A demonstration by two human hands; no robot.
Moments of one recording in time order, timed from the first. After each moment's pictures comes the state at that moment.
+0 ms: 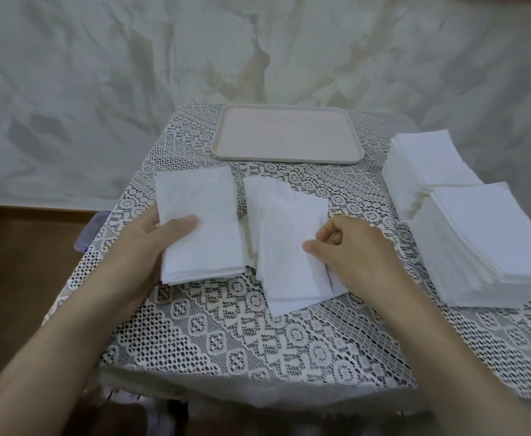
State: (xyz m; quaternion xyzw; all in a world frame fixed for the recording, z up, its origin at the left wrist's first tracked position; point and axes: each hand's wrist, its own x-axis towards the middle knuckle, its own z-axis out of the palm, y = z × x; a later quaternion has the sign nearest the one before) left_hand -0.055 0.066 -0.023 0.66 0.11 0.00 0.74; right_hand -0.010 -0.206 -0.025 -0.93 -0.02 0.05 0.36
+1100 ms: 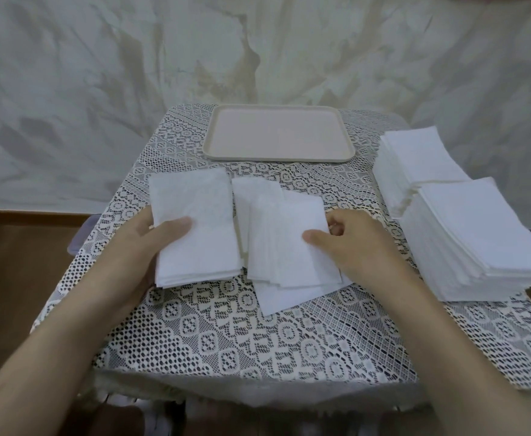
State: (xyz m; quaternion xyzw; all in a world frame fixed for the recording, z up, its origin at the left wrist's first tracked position) left_hand -0.056 0.061 -0.021 0.67 0.11 0.00 0.73; right_hand -0.001 -0.218 -0.023 -0.92 -0.02 0.03 0.38
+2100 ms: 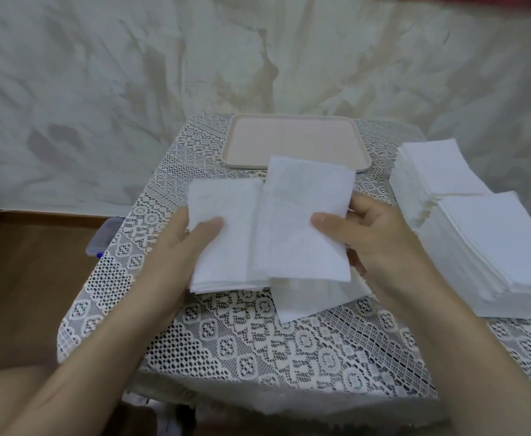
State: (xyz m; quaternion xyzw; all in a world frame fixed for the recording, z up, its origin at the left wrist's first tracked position) left_hand -0.058 0.041 -0.023 0.67 0.12 0.04 0.73; right_hand -0.019 -0.200 0.007 -0.67 -0.07 0.10 0.74
